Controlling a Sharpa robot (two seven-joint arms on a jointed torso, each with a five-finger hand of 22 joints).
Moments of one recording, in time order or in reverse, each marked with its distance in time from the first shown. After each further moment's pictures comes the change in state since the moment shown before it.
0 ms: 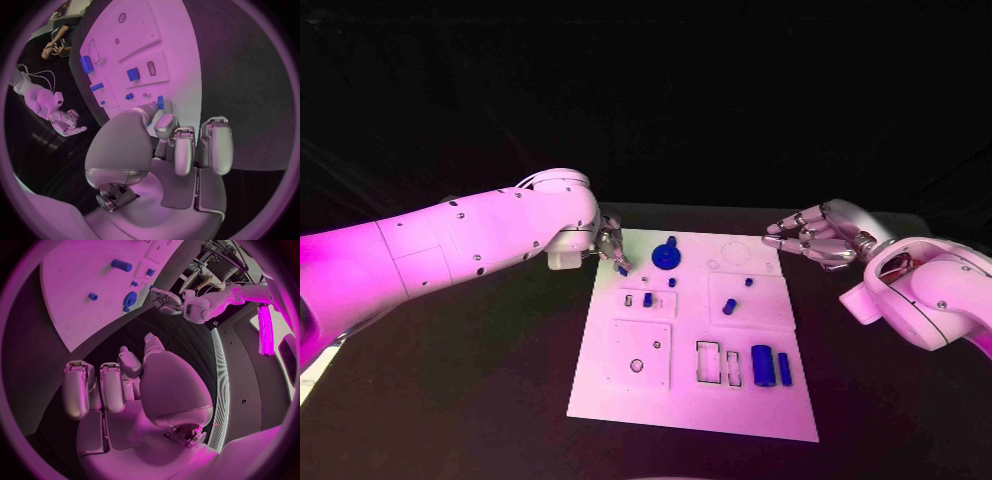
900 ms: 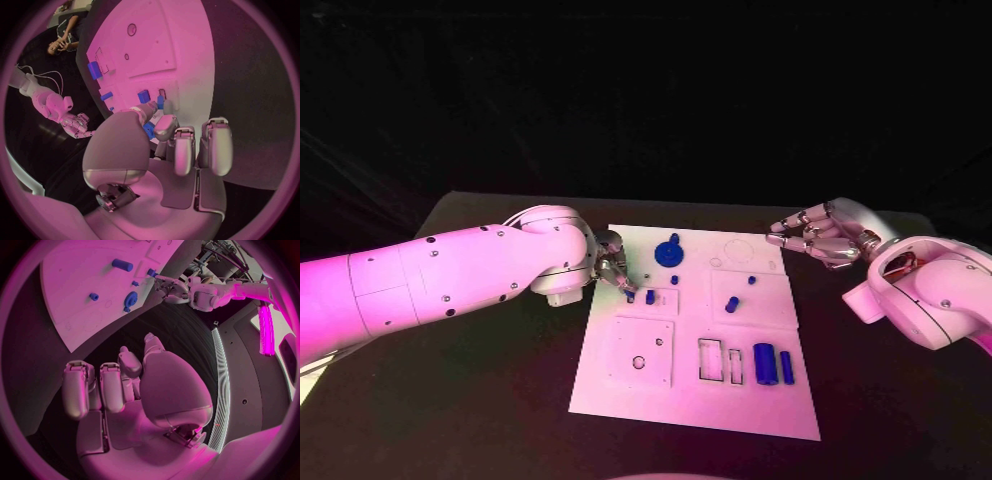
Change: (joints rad) left arm -0.084 -0.121 -0.012 0.216 0.000 -0.196 0.000; left_hand -0.028 -0.040 0.066 -0.023 0.015 0.003 0.002 0.016 0.011 0.014 -0.004 0.016 0.016 0.000 0.000 0.000 0.000 0.000 0.000 0.000 0.017 0.000; right arm 0.000 0.006 -0.001 -0.008 0.003 0.000 0.000; right_hand 0.000 0.000 0.000 0.000 0.000 0.000 0.000 0.000 0.000 0.000 0.000 0.000 0.000 0.000 0.000 0.000 0.000 0.000 0.000 0.000 0.000 0.000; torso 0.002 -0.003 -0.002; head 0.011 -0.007
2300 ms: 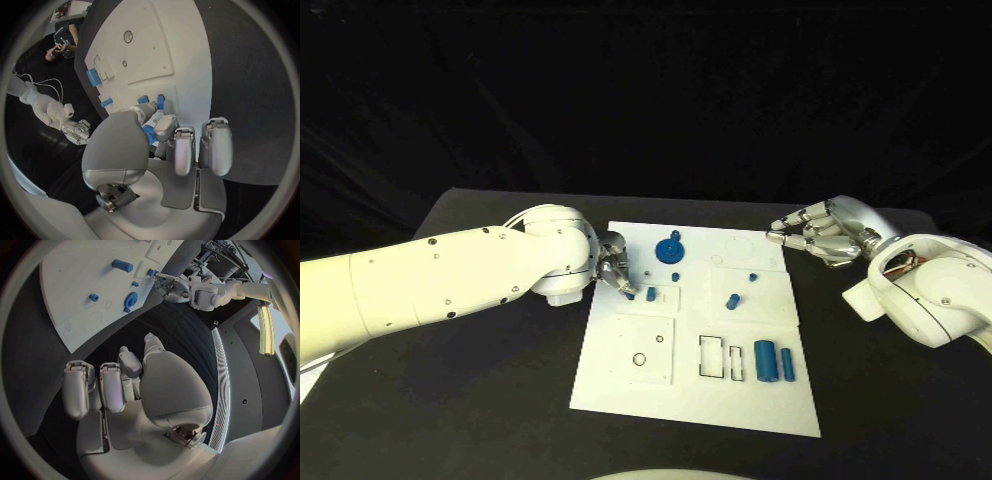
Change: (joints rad) left arm -0.007 -0.002 0.001 0.018 -0.047 0.034 0.000; left_hand -0.007 -0.017 0.020 -0.005 0.020 0.002 0.002 0.005 0.001 0.010 -0.003 0.000 0.000 0.000 0.000 0.000 0.000 0.000 0.000 0.000 0.000 0.000; right arm -0.002 0.002 0.000 -0.001 0.001 0.000 0.001; right_hand 0.000 0.000 0.000 0.000 0.000 0.000 0.000 0.000 0.001 0.000 0.000 0.000 0.000 0.000 0.000 0.000 0.000 0.000 0.000 0.000 0.000 0.000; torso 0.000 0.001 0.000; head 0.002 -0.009
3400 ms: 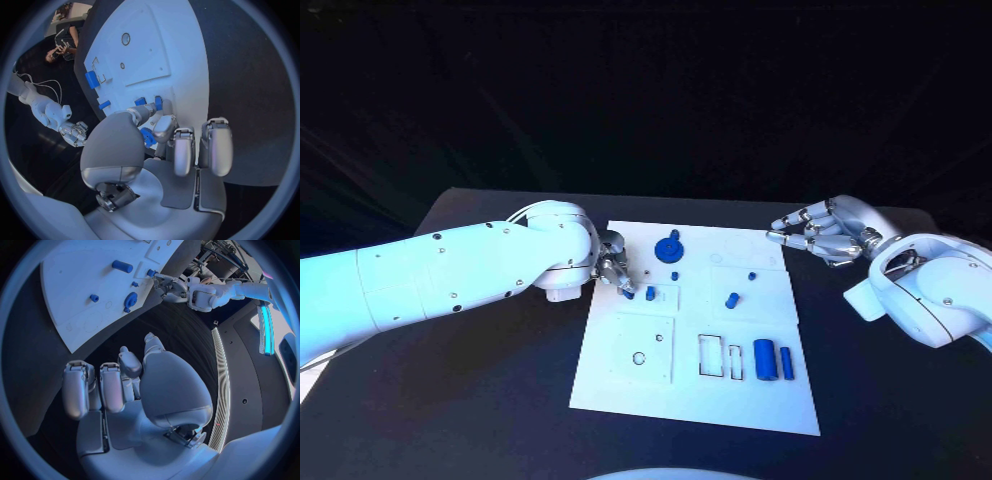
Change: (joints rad) left arm 0.003 0.020 0.002 -0.040 0.011 0.054 0.000; left_hand -0.099 -0.004 0.089 -0.053 0.007 0.012 -0.009 0.018 0.006 0.010 -0.010 0.004 0.009 0.004 -0.011 0.000 0.001 0.000 0.000 -0.007 0.000 0.000; right arm 0.000 -0.006 0.000 0.007 0.000 0.000 0.000; right_hand 0.000 0.000 -0.004 0.004 0.000 0.000 0.000 0.000 0.000 0.000 0.000 0.000 0.000 0.000 0.000 0.000 0.000 0.000 0.000 0.000 0.000 0.000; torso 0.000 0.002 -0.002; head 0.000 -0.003
